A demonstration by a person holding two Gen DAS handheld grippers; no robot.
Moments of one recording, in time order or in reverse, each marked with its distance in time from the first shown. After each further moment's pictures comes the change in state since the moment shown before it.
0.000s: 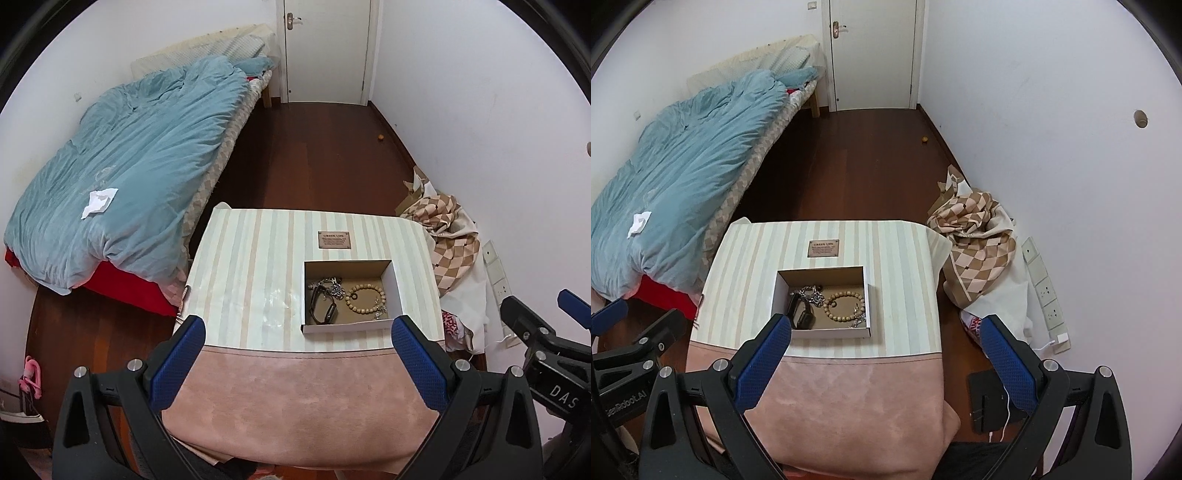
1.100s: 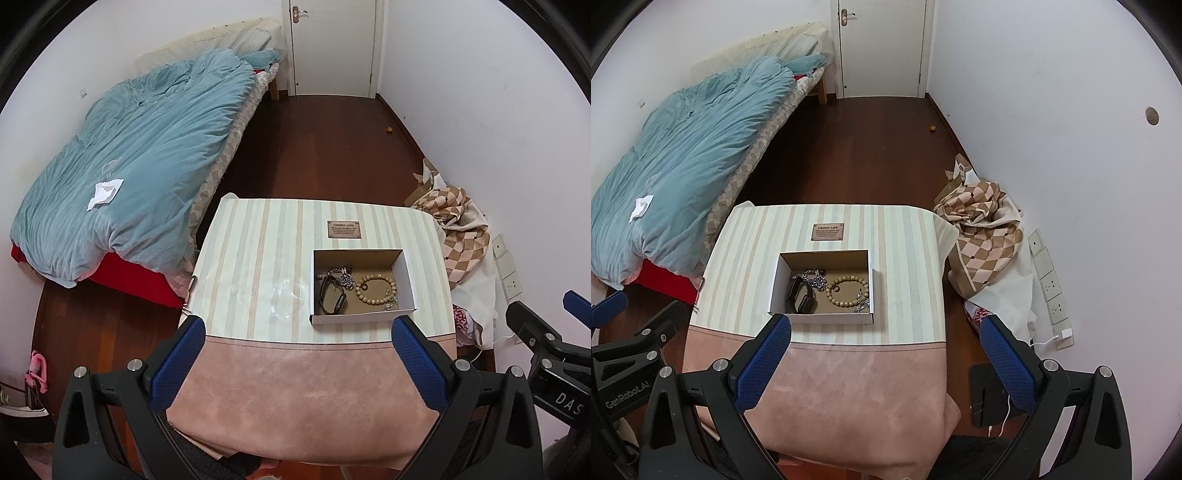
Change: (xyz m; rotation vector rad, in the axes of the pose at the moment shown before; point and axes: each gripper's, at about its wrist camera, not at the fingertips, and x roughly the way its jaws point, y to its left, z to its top) left arm 0.012 0.006 -0.007 0.000 0.025 0.036; right arm 0.008 0.003 -0.009 -0.026 0.036 0.013
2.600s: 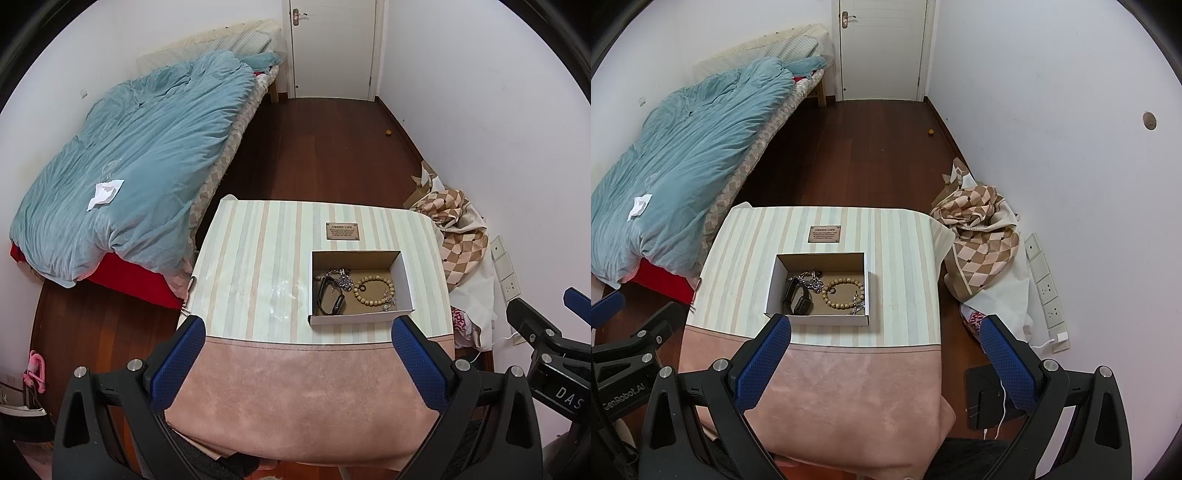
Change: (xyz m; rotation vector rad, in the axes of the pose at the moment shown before) left arm -0.004 -0.002 -0.002 0.002 -0.010 -0.002; right arm -0.003 -0.004 0.002 -0.008 -0.010 -0.010
